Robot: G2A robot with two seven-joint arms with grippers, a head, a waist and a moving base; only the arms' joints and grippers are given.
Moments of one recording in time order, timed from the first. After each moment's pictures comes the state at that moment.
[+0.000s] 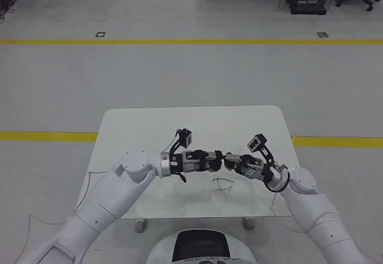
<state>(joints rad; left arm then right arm) 1.14 -1.15 -0.85 -1.44 -0.60 -0.02 -0.88 -1.39 -1.14 1.20 -1.27 0.78 -0.21 1.18</state>
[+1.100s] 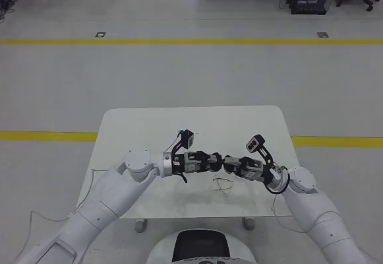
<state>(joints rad) 1.12 -1.16 -0.82 -1.41 -0.60 0.00 -0.89 -1.39 -1.13 1.20 -1.26 0.77 -0.22 1.23</state>
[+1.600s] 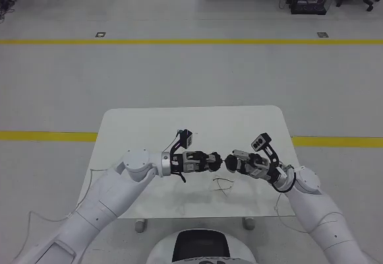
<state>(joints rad) 1.12 -1.15 -0.83 -1.42 -0.59 0.00 -0.90 -1.41 -1.13 1.24 -1.27 0.84 -0.20 1.25</state>
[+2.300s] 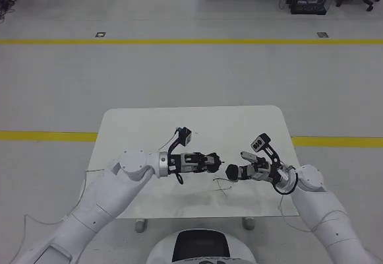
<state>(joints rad) 1.14 -1.12 -0.87 -1.48 -0.48 -0.08 -0.93 -1.38 -1.12 1.25 -1.26 0.75 -0.22 1.34</state>
